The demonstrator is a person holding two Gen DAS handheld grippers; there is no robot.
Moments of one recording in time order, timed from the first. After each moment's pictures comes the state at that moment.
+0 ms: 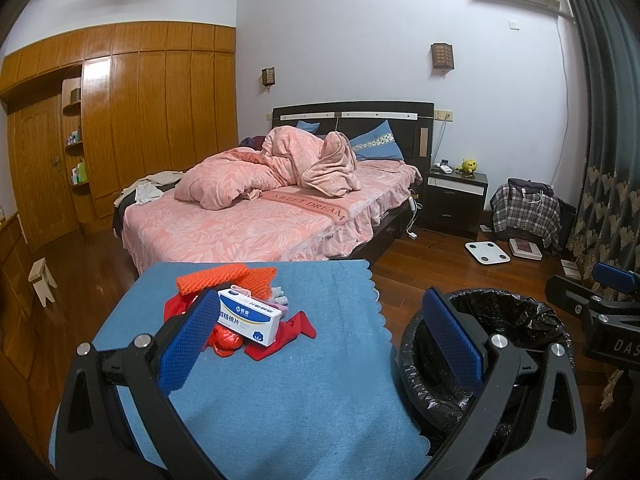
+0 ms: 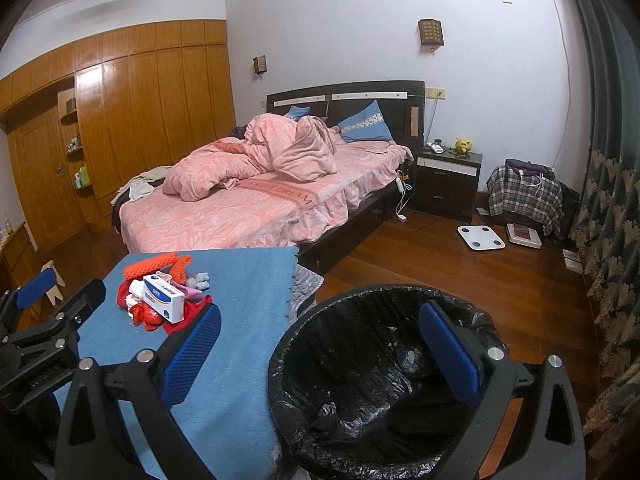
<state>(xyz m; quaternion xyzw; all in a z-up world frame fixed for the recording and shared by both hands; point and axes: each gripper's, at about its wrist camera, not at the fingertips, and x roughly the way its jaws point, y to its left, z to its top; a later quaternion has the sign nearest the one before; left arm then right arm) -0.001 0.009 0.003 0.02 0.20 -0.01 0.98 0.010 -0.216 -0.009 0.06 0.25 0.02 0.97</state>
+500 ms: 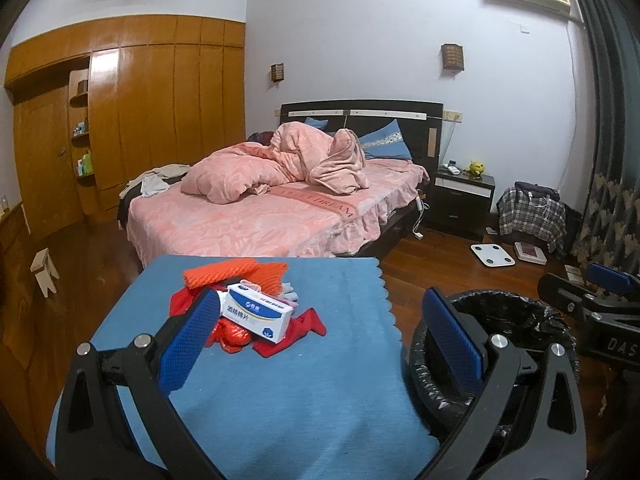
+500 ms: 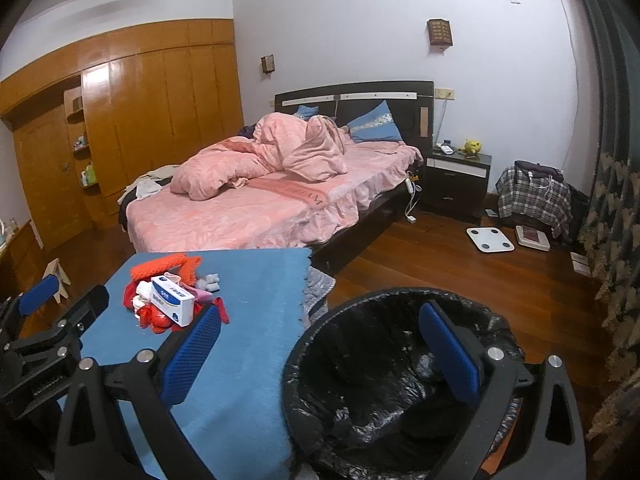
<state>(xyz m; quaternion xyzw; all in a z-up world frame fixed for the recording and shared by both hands) 0.002 0.027 0.003 0.01 0.20 0.01 0.98 0.028 -0.181 -0.016 0.05 0.25 0.04 0.97</state>
